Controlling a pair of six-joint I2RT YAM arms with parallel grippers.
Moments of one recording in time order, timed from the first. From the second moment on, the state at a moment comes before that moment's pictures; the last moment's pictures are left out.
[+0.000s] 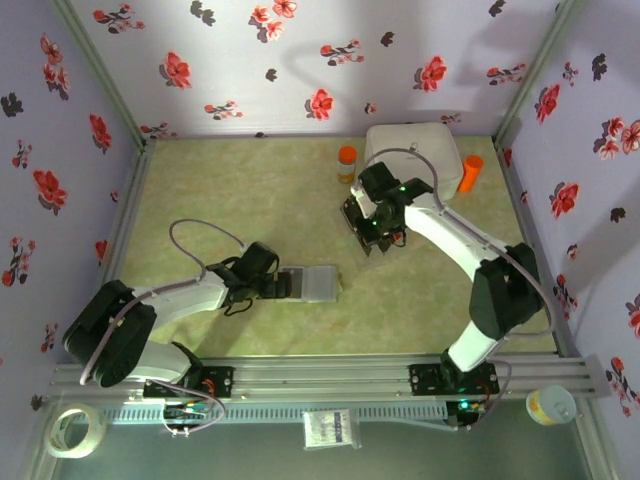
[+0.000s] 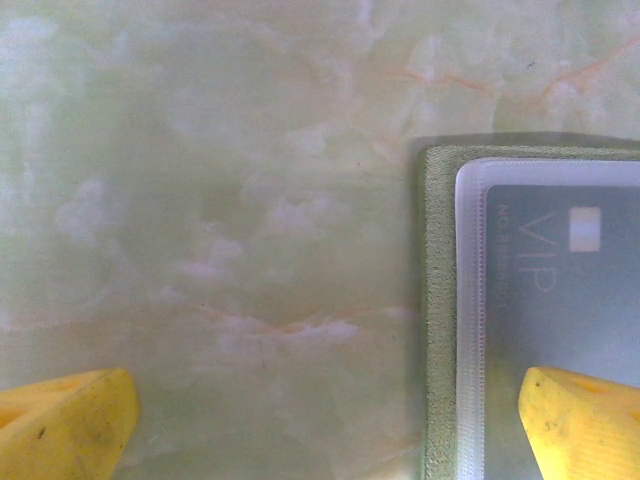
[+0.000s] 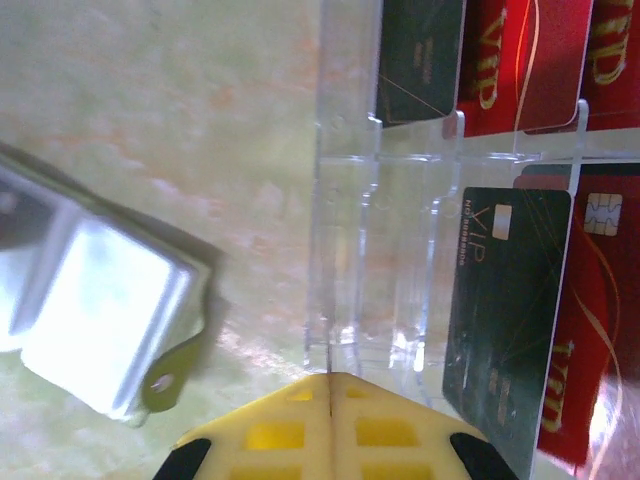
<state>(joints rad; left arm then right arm) -0.73 1.38 0.59 -0.31 -0.15 -0.65 0.54 1.62 1.36 -0.95 -0.11 0.10</state>
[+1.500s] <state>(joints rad) -0.74 1.39 0.60 -0.32 -0.18 -0.67 0.88 1.57 0.40 0.73 -0.09 1.08</state>
